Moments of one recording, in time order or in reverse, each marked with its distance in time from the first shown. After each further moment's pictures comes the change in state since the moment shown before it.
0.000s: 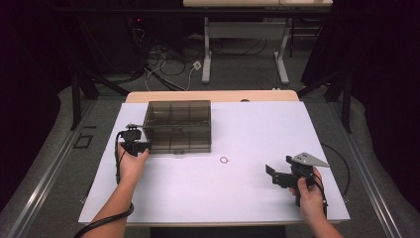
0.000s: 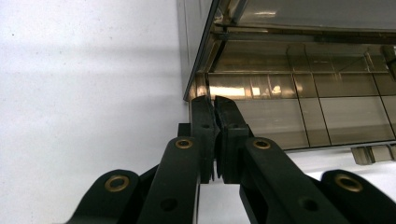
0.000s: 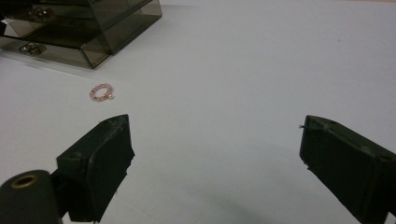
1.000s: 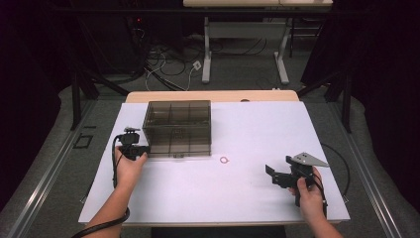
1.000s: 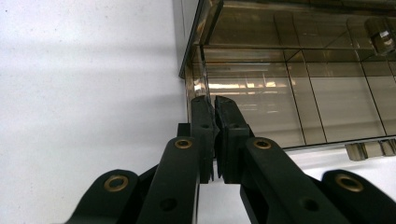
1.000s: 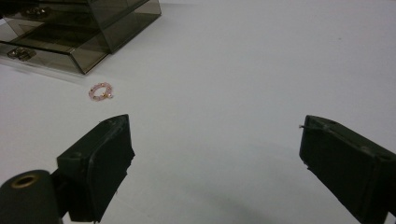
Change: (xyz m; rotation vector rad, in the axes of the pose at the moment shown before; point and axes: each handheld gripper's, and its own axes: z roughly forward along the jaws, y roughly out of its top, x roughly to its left) left arm 0.003 -0.011 -0.008 0.002 -0.030 -0.001; right arm 0.000 0.000 0.001 0.005 -0.001 0.003
